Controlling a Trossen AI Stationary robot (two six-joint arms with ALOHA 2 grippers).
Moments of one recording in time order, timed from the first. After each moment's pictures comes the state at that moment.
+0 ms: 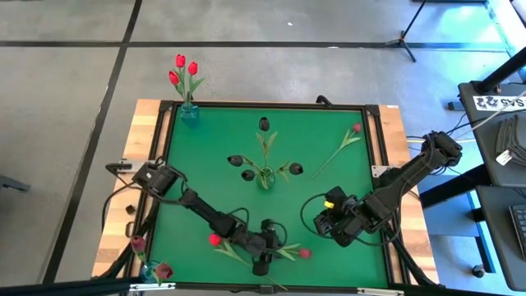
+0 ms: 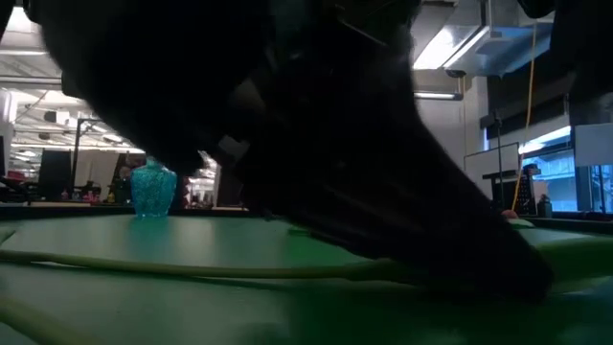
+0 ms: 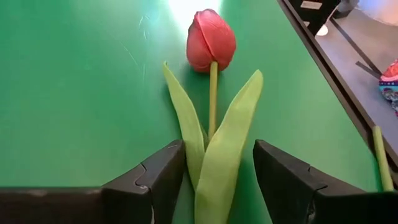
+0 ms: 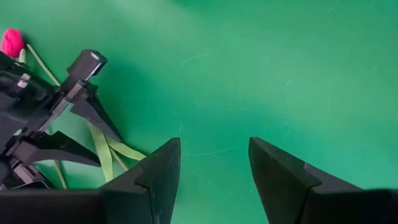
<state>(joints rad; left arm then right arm) -0.49 2.26 1.27 0.38 -0.24 -0.37 0.69 1.45 1.12 -0.94 0.37 1.70</state>
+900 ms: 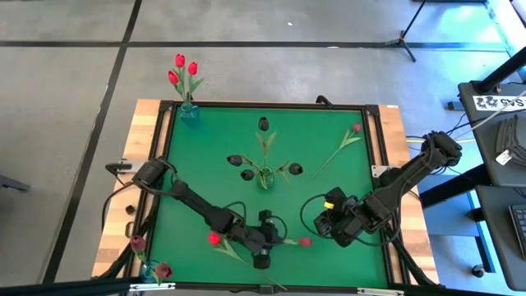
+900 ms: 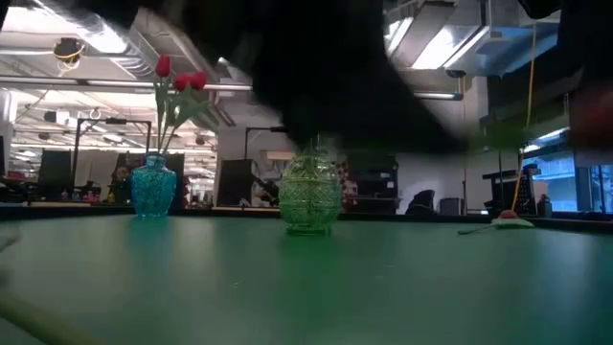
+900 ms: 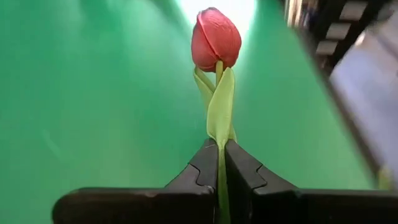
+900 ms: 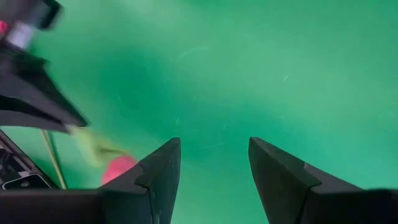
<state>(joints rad) -0.48 2.10 1.26 0.23 -0.36 -0.34 0.69 1.45 1.12 -0.95 0.35 1.69</state>
